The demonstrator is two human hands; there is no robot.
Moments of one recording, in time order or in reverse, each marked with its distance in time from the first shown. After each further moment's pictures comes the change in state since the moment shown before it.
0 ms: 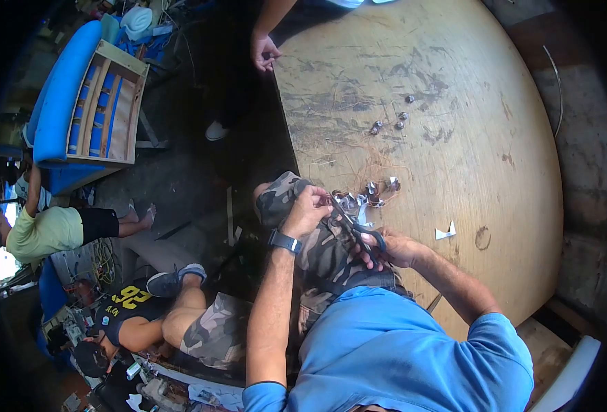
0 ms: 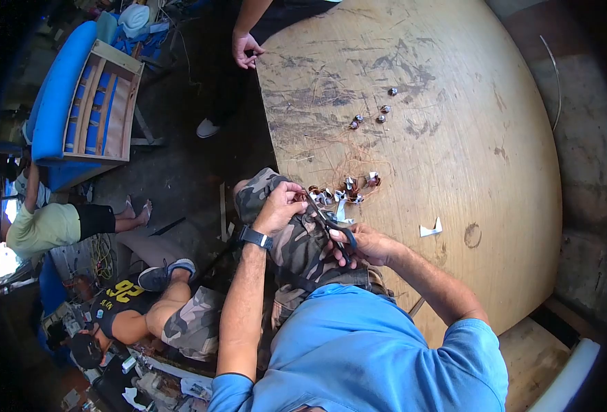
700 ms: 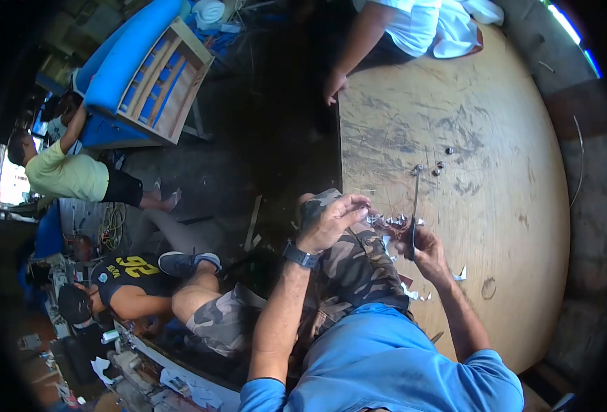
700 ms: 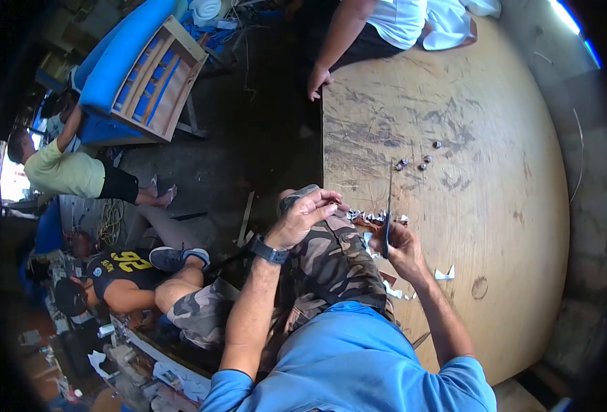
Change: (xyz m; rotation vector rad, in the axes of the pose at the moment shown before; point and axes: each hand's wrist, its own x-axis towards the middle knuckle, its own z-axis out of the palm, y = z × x) left_hand -0.067 0.089 -0.021 -0.259 -0.118 0.366; right_hand -0.011 -0.042 0.024 -0.317 0.412 -0.553
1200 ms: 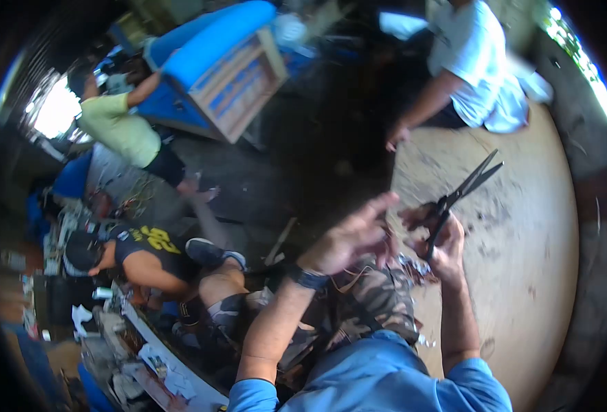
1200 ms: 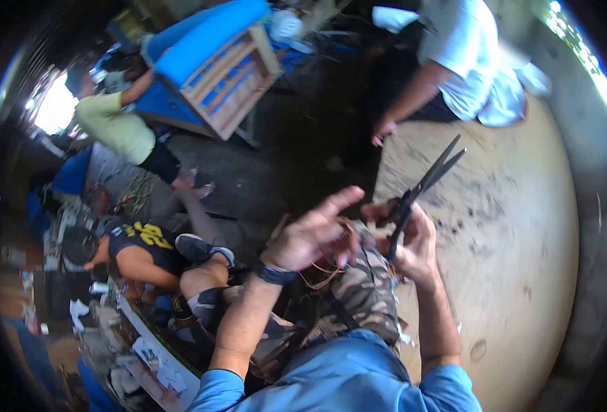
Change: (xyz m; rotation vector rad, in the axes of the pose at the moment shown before) left_hand -0.075 0.124 -0.002 -0.368 -0.169 0.198; right_hand 0.045 -0.150 0.103 0.004 -0.275 -0.618
